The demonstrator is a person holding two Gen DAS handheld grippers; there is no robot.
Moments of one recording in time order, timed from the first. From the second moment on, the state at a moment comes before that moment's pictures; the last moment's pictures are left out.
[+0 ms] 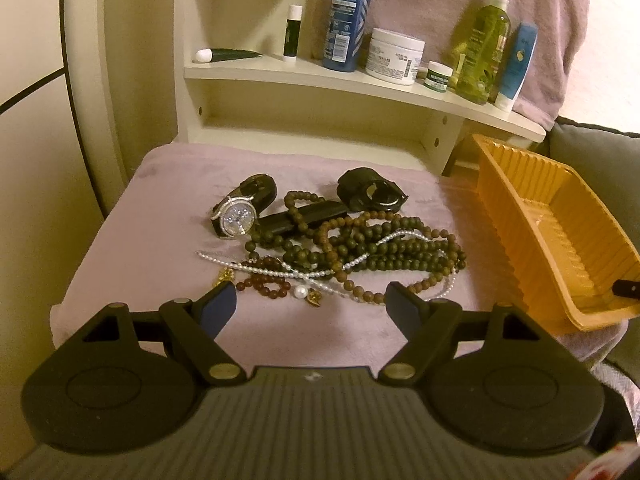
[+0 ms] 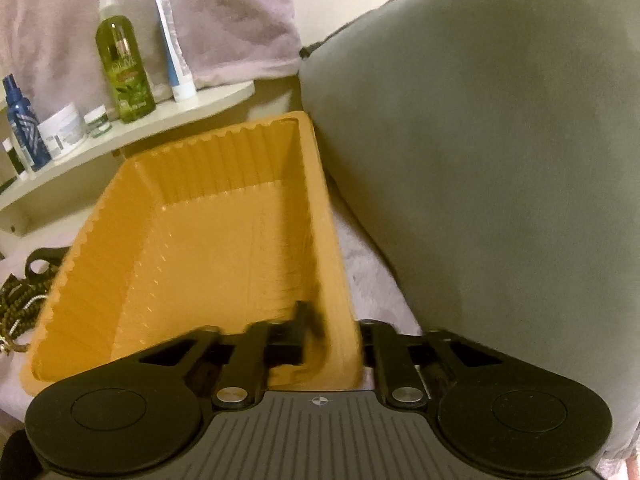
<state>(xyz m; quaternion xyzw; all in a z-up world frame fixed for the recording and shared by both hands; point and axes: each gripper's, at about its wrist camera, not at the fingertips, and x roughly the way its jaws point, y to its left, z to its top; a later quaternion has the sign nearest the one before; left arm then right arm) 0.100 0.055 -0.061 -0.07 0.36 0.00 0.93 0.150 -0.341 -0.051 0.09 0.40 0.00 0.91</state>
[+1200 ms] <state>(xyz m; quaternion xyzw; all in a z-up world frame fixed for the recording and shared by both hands) 0.144 0.038 -0.056 -0.03 0.38 -0.04 0.92 0.141 -0.351 -0.024 0.06 0.38 -0.01 0.92</state>
